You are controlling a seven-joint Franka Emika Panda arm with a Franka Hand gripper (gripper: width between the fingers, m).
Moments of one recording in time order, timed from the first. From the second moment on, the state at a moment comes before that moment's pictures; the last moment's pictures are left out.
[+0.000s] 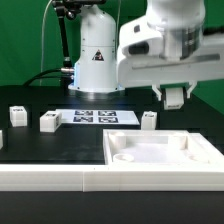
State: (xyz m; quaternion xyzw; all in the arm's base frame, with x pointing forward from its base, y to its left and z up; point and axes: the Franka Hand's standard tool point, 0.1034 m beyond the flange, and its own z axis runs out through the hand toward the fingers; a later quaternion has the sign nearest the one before) arm 0.497 0.113 0.100 -0.97 0.05 0.21 0.09
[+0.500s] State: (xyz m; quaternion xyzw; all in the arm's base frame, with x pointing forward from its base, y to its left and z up) arm 0.518 0.113 0.102 -1.00 0.04 0.03 0.08
